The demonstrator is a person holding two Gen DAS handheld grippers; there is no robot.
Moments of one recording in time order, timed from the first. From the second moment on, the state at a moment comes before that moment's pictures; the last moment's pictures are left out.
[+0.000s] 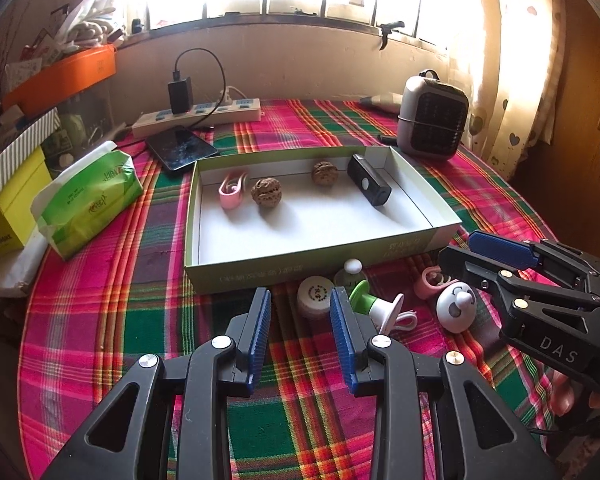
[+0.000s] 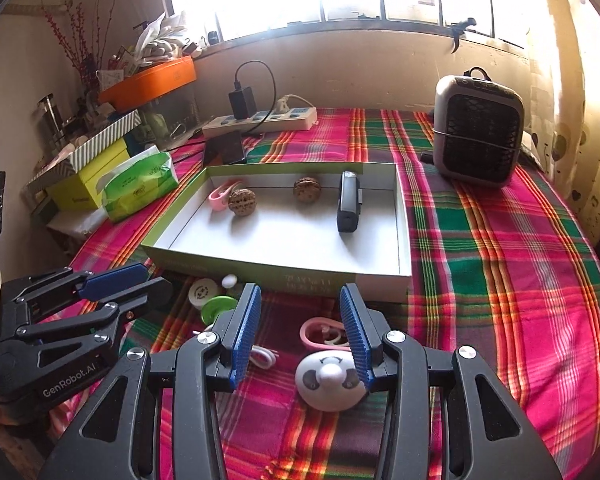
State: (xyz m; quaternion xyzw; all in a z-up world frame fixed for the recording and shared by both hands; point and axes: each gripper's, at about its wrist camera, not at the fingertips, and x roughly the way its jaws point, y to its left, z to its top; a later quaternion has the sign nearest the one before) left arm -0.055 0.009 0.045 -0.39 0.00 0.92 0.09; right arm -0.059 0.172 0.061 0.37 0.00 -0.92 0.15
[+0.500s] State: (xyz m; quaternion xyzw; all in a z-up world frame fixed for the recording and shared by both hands) left arm -0.043 0.005 0.027 -0.40 -0.03 0.91 0.13; right arm -0.037 0.197 0.040 0.39 -0.02 -0.91 0.12
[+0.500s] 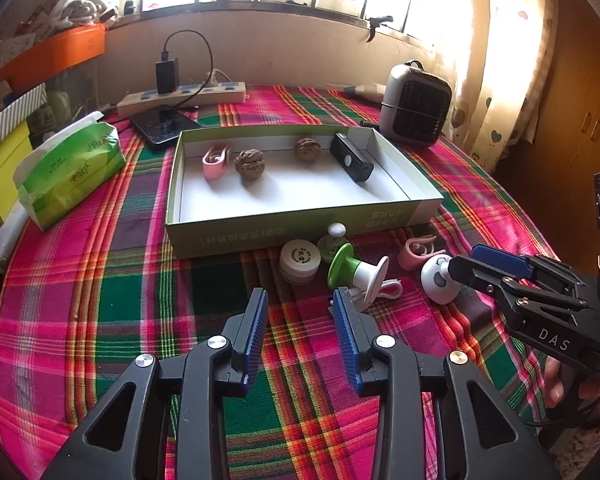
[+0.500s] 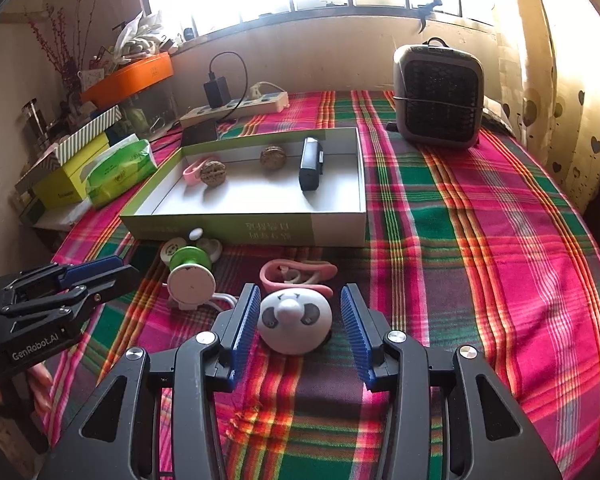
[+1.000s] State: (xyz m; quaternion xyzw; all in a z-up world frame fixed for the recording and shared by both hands) left arm -0.049 0.015 0.015 -0.42 -0.03 0.90 0.15; right arm -0.040 0.194 0.030 0.40 -0.03 -0.90 0.15
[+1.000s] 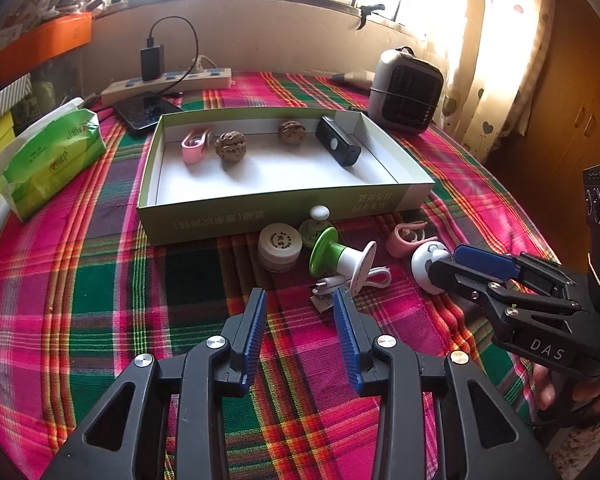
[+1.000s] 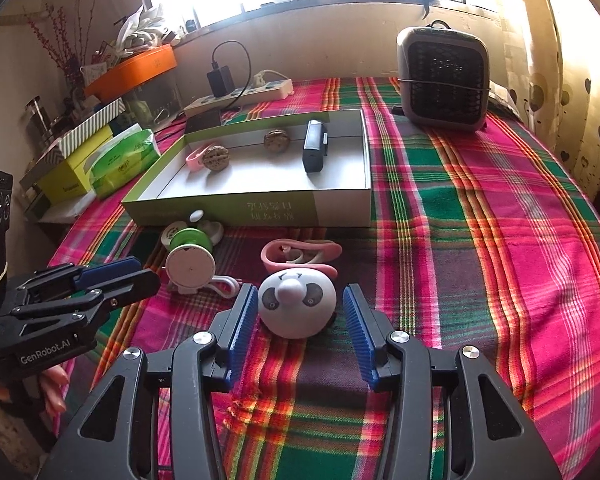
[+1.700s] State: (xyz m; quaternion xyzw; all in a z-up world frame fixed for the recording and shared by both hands) left arm -0.057 0.034 0.027 -0.42 -0.01 0.89 0.17; right arm -0.050 0.185 0.020 0.43 0.03 -0.89 0.13
